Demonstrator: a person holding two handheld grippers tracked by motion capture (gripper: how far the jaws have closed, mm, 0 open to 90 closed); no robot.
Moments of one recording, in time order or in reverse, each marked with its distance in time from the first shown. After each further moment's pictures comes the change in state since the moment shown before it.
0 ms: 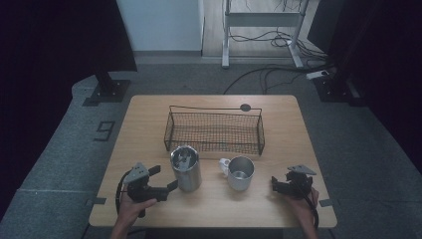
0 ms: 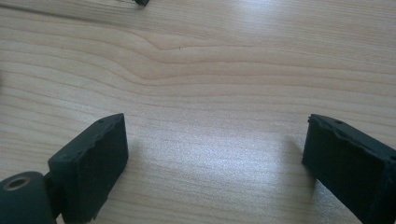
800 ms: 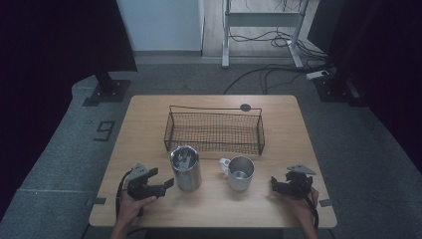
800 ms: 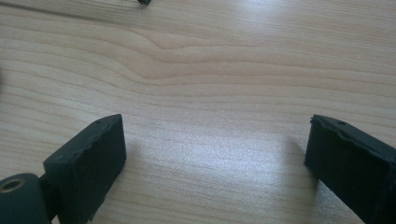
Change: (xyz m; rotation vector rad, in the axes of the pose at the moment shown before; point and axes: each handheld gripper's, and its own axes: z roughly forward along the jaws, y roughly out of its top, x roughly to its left) left arm 0.029 -0.025 0.017 0.070 0.075 -0.036; right arm 0.000 0.000 0.001 0.000 0.005 -0.005
